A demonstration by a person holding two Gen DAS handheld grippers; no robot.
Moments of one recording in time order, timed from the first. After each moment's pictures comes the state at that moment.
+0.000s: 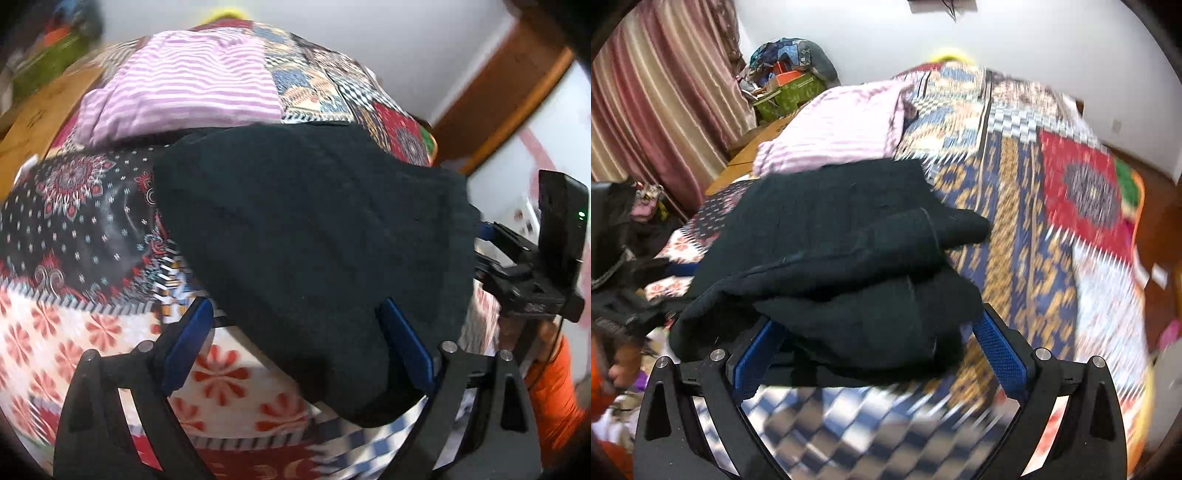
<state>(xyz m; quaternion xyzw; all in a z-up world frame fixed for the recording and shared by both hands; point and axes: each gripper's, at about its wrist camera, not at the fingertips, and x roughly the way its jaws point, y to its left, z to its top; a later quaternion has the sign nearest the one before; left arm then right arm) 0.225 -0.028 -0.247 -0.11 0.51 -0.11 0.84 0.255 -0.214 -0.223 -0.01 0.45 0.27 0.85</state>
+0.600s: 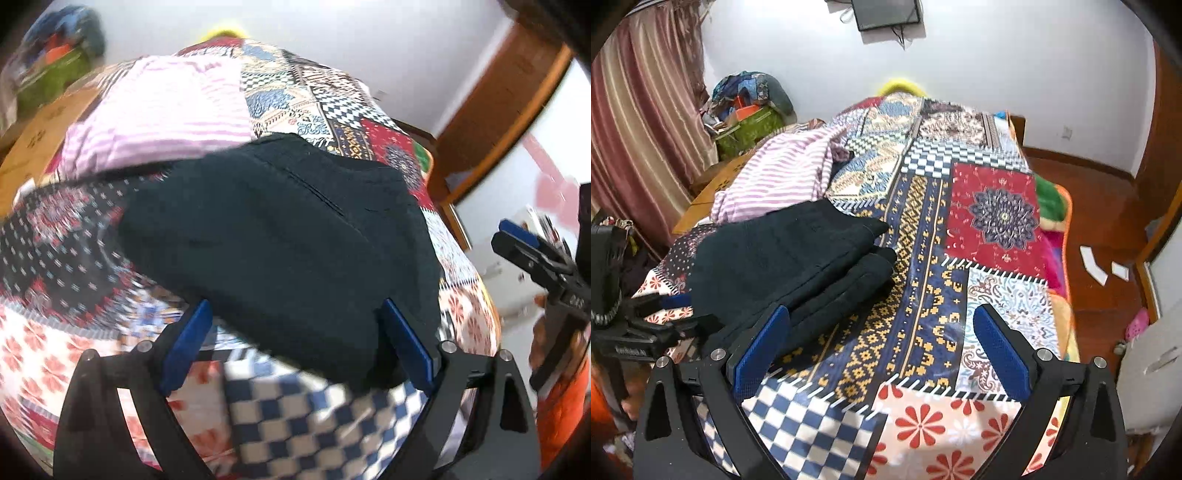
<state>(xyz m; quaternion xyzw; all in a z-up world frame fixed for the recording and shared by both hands) 0.244 -0.067 -0.228 -0.09 0.49 -0.11 0.86 0.227 -0.288 -0.164 0.01 0.41 0.20 0.89</state>
